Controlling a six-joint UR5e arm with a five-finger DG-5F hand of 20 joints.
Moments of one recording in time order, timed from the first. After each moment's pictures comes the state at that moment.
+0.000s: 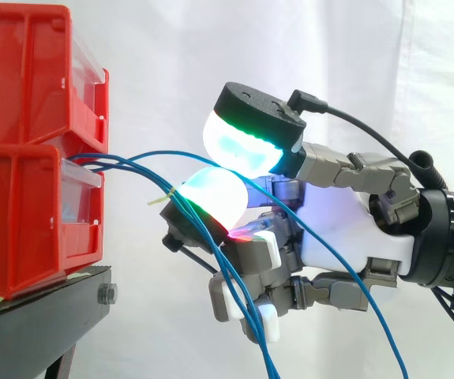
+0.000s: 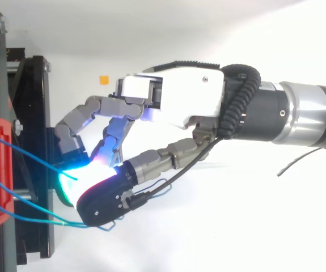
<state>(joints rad) 0.11 -2.34 -1.23 -2.56 -1.43 -0.15</state>
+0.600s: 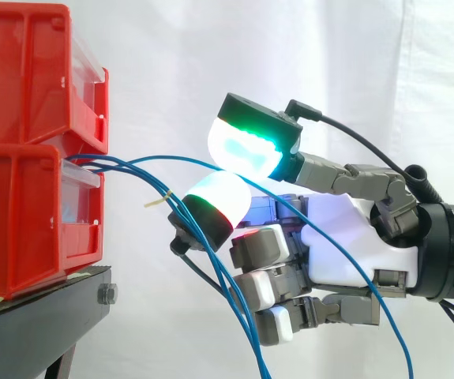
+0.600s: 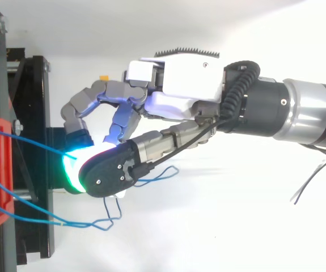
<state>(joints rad) 0.11 -2.34 -1.23 -2.63 -1.38 0.07</state>
